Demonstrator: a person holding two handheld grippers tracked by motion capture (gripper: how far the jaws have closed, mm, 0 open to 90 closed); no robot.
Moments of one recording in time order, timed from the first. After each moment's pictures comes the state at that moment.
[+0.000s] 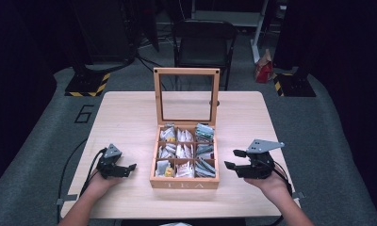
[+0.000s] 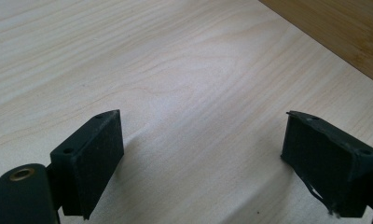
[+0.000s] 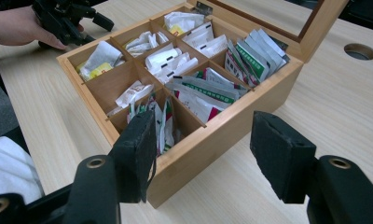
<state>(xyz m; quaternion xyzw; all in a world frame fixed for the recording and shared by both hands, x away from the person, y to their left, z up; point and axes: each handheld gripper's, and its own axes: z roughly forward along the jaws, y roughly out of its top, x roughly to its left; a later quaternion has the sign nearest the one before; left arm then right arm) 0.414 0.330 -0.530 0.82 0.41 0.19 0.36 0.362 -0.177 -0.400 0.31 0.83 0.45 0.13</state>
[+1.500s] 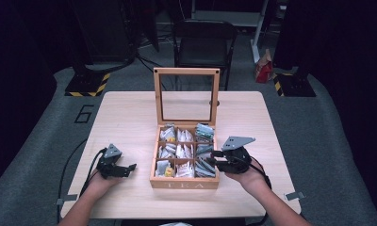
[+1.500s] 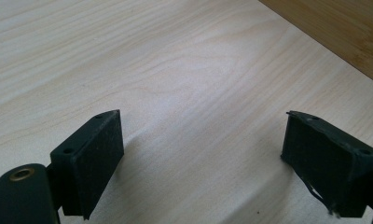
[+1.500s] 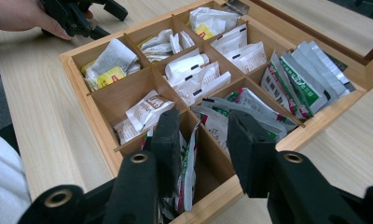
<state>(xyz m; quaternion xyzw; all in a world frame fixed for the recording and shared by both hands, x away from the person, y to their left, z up) 0.414 0.330 -0.530 0.82 0.41 0.19 0.36 0.382 -0.120 -0.411 0.28 0.85 0.42 0.12</state>
